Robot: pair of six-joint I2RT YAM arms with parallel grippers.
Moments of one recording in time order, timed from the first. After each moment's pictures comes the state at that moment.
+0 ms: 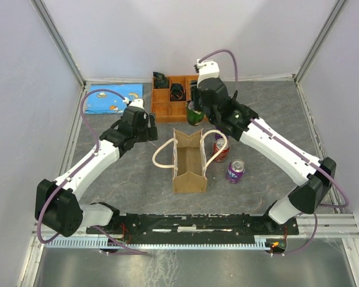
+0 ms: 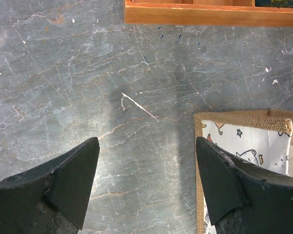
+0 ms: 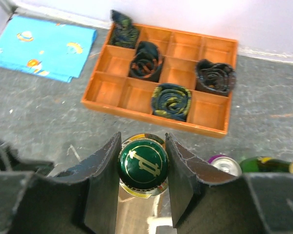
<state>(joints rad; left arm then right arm) -0.45 1.29 0.99 -0.44 -0.23 -0.39 0.77 1.55 1.61 -0.39 0.50 0.23</state>
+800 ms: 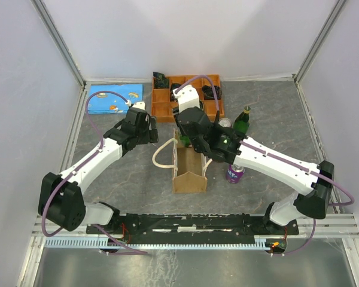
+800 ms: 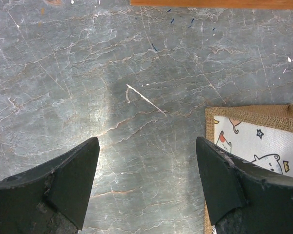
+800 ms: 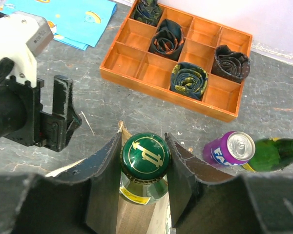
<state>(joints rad) -0.44 1.34 0.98 -0.44 -0.23 -0.39 1.07 1.50 1.52 -0.41 0.71 0.19</state>
